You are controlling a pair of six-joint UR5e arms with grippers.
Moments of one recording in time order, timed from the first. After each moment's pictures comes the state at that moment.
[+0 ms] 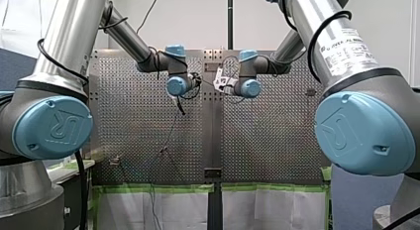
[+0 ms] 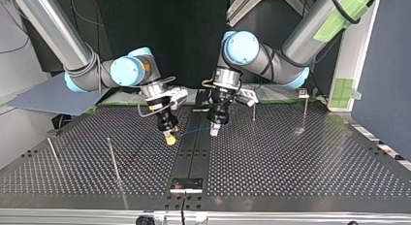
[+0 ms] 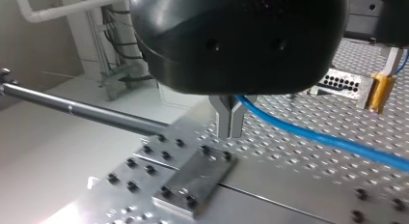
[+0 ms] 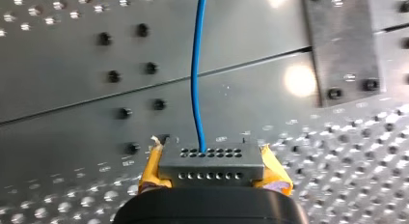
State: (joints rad) left arm -0.44 -1.85 -1.76 -2.41 -1.76 -2.01; right arm 2.14 -1.02 1.38 -0.49 1.40 1.81
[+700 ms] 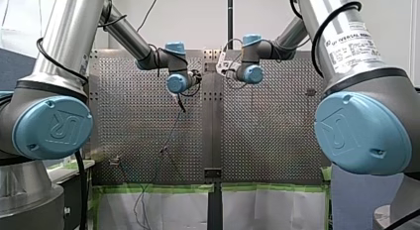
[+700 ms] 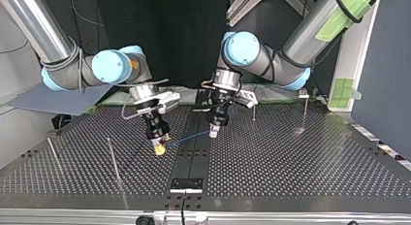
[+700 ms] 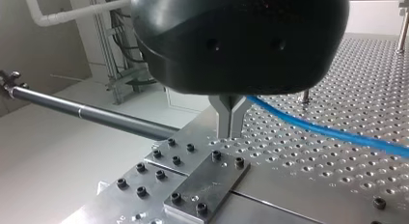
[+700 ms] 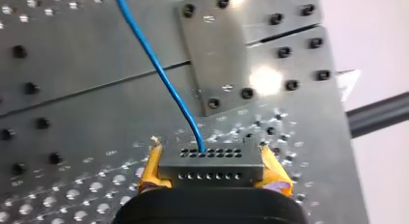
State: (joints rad) left arm -0.44 -1.84 -1.75 -2.42 -1.75 -2.02; right arm 2.13 -1.12 1.38 -0.49 1.41 1.85
